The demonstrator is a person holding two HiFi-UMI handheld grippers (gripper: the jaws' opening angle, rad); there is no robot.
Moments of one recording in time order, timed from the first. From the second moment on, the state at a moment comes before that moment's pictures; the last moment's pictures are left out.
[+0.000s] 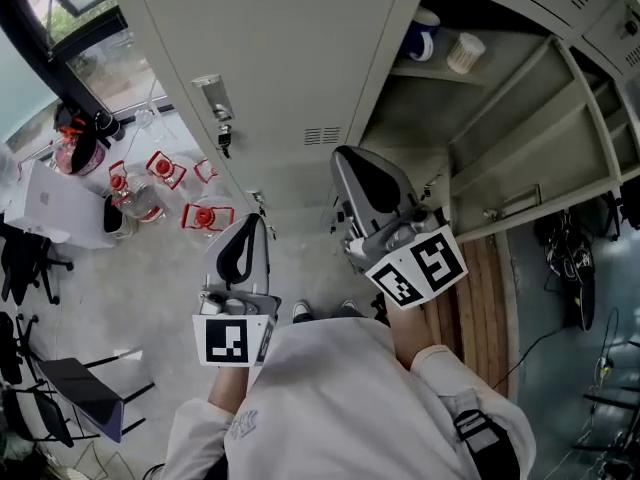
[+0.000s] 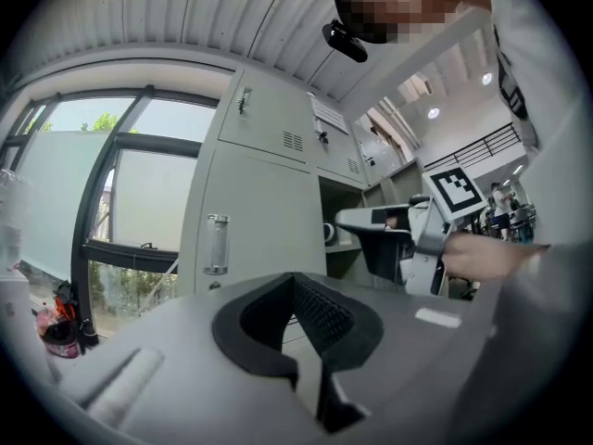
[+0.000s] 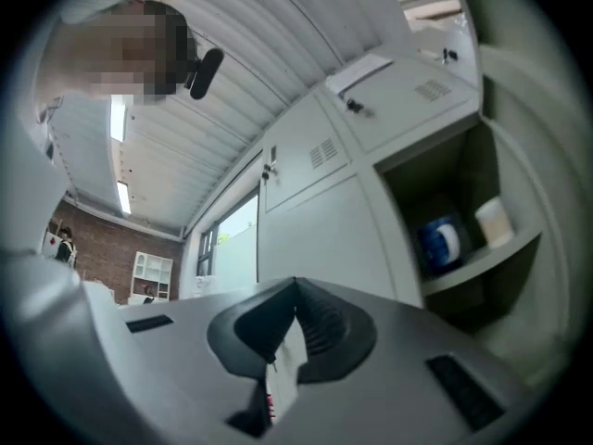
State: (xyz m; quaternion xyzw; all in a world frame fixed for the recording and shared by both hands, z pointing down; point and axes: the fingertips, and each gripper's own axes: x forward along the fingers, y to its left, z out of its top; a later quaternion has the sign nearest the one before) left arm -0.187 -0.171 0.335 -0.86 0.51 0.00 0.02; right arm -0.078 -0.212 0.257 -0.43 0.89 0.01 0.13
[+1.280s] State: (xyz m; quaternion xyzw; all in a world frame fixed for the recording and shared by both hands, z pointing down) left arm 0.040 -0.085 0.324 -0.89 0.46 0.02 0.04; right arm 0.225 -0.115 0.271 -0.56 0.82 0.04 0.05
